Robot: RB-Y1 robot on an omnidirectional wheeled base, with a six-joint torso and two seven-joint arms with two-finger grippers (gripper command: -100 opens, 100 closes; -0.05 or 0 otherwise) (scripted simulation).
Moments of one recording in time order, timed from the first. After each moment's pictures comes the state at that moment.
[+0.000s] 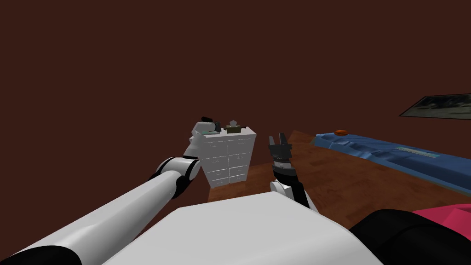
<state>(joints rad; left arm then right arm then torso) -1.02 0.21 0.06 -1.21 0.28 0.96 0.22 0.54 -0.02 -0.01 -2.39 -0.01 -0.49 -0.12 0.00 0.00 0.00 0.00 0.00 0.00</state>
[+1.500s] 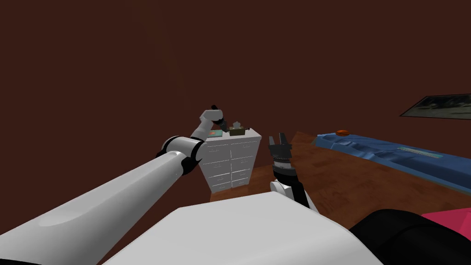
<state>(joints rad) -1.42 0.17 0.09 -0.78 0.33 1.29 0.23 0.54 -0.02 -0.01 -2.39 -0.01 -0.49 -0.12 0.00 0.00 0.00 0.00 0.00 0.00</state>
